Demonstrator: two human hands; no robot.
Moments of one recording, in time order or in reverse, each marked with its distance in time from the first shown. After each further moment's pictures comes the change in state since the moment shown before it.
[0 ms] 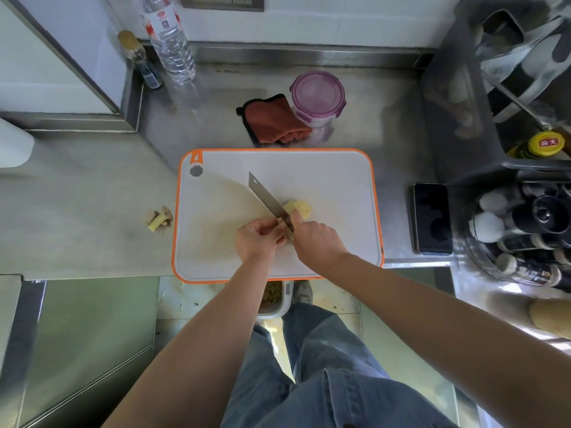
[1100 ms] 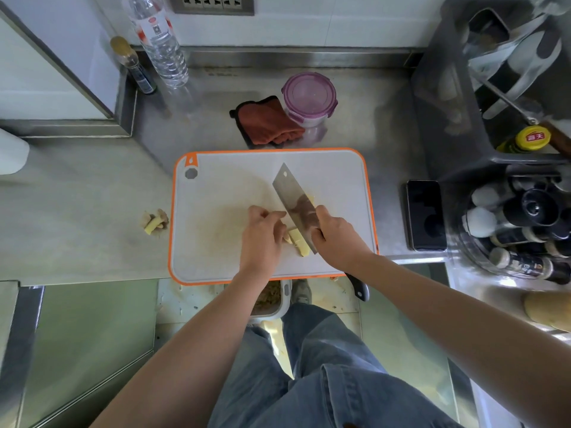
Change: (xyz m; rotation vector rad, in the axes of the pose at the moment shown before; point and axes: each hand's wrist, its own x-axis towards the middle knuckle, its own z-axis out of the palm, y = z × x) left_hand -0.008 0.002 -0.006 0.946 -0.098 0.770; right_hand -0.024 0.034 -0.017 0.388 0.003 0.143
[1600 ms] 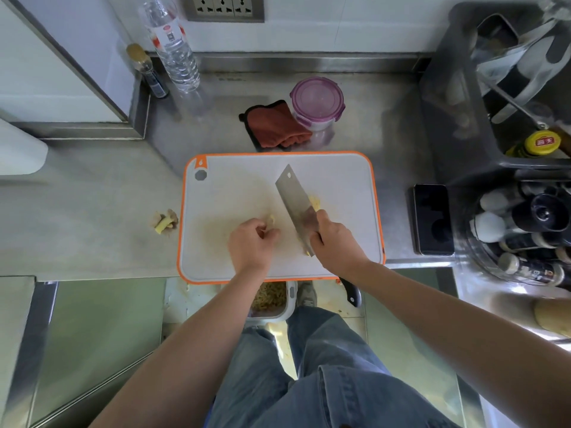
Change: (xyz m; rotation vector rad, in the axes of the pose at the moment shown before) left_hand -0.003 -0.008 -0.015 -0.040 0.113 -0.354; right_hand -0.002 -0.010 0.009 0.099 0.033 -0.019
